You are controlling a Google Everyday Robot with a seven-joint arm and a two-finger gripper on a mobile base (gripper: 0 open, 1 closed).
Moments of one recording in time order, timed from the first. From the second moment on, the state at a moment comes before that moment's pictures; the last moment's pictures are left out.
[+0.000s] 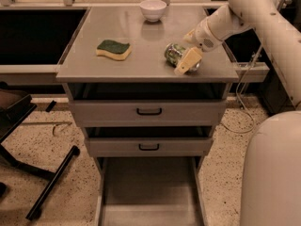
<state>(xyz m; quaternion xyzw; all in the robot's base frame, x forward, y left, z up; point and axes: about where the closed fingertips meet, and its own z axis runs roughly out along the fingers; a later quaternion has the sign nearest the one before) 0.742 -0.124 0.853 -0.59 0.73 0.11 0.33</state>
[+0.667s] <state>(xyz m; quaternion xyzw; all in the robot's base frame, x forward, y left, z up) 0.738 -0.122 0.853 -0.60 0.73 0.11 0.32</state>
